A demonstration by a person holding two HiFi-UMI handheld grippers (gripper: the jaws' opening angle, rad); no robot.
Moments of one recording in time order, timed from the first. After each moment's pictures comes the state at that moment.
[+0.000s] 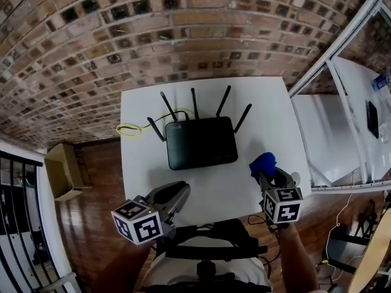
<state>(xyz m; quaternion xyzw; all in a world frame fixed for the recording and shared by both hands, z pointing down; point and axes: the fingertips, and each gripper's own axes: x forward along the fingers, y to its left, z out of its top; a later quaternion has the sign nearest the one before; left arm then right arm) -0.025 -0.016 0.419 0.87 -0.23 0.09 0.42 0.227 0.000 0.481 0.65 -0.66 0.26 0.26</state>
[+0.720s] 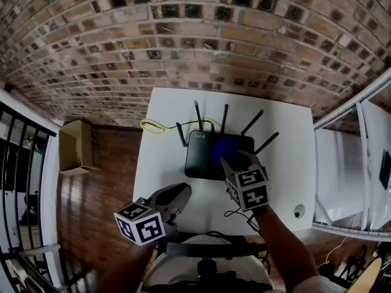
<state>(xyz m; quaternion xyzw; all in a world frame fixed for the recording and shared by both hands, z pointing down) -0.061 -0.048 0.412 0.83 -0.35 0.03 0.43 0.052 -0.147 0.462 0.46 -0.82 0.19 0.28</state>
